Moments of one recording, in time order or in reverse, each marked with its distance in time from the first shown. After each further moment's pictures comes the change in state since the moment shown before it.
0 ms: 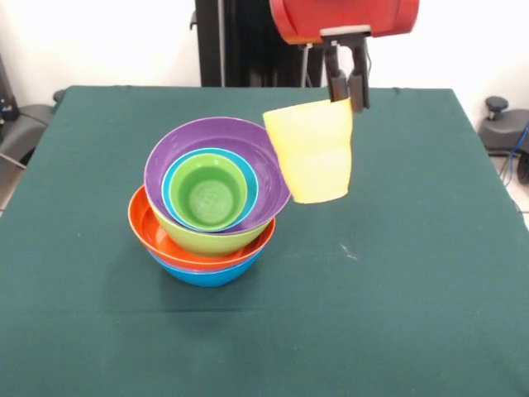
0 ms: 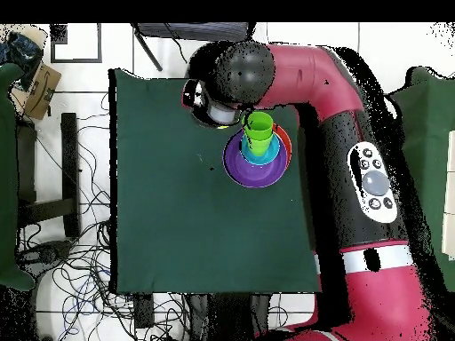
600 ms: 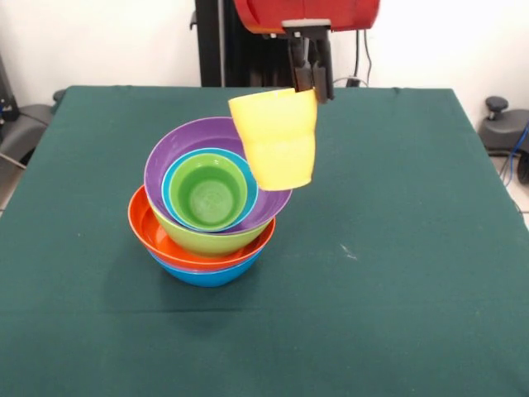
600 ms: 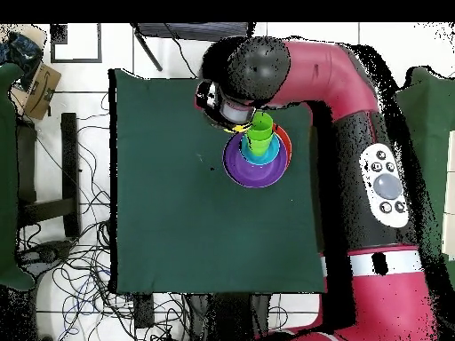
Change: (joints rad) arm 0.000 -0.002 -0.038 -0.037 -0.001 0.080 0.000
